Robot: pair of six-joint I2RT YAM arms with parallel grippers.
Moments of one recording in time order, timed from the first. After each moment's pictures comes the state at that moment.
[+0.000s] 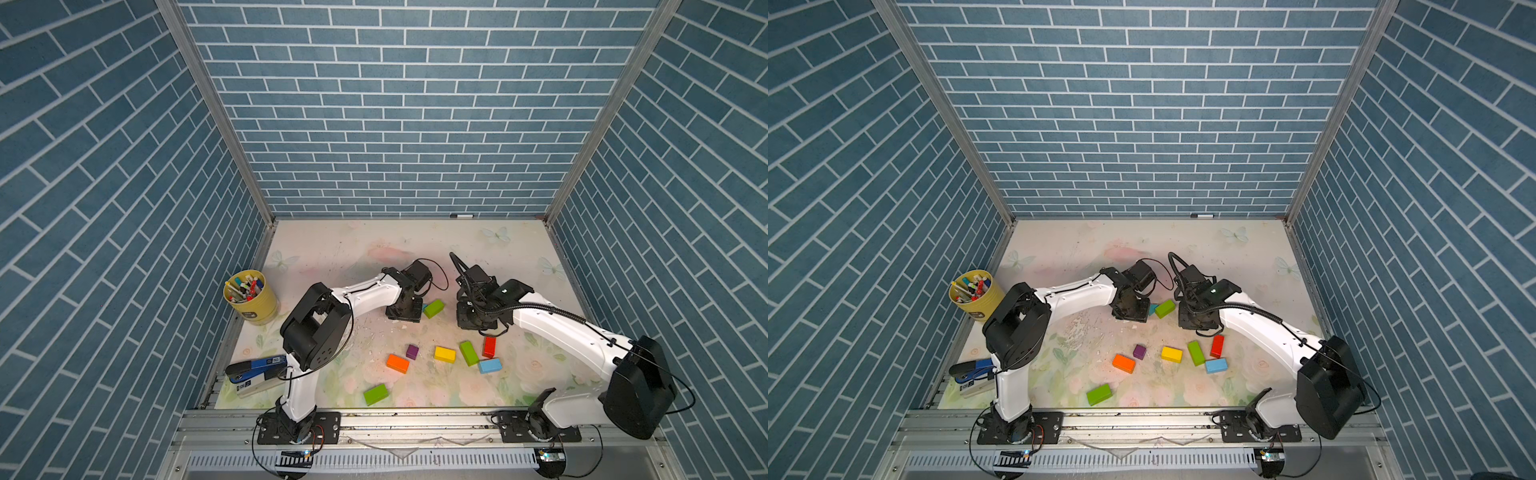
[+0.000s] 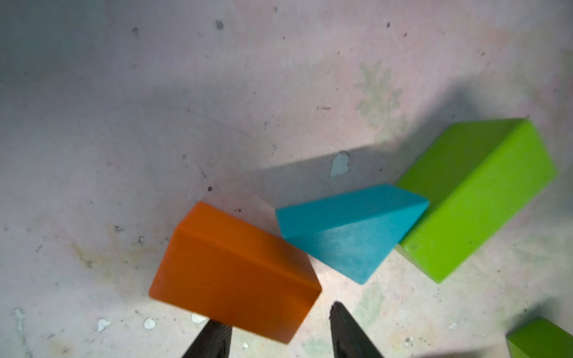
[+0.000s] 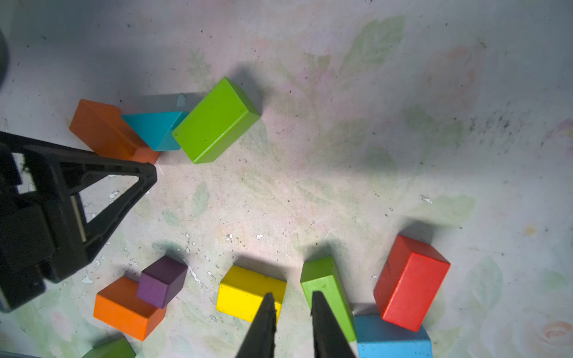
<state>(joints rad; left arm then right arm) -0.76 1.96 1.39 -0.76 0.02 -0.58 0.71 1.38 1.03 -0.90 0.03 0.67</state>
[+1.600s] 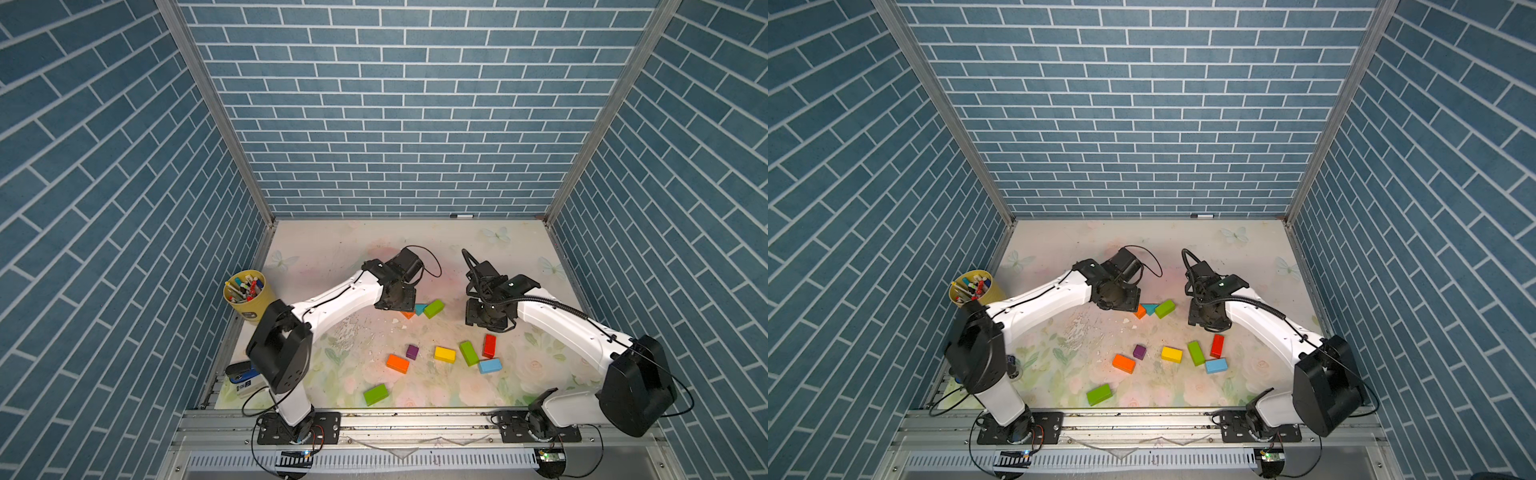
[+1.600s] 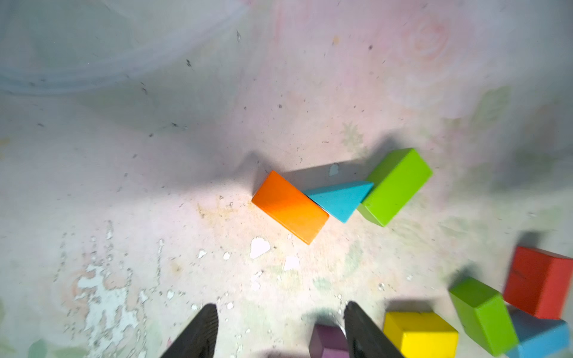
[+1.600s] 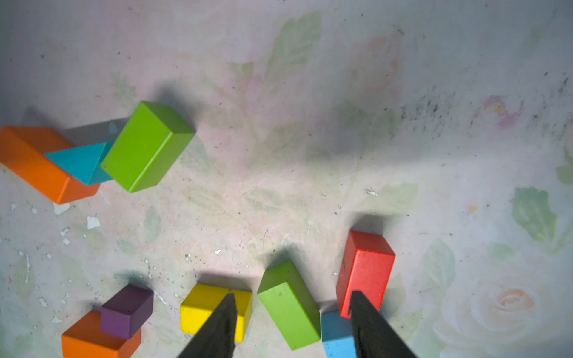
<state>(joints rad) -0.75 1.66 1.37 -0.89 -0.09 -0.59 0.59 1.40 1.02 -0.95 0.03 0.68</state>
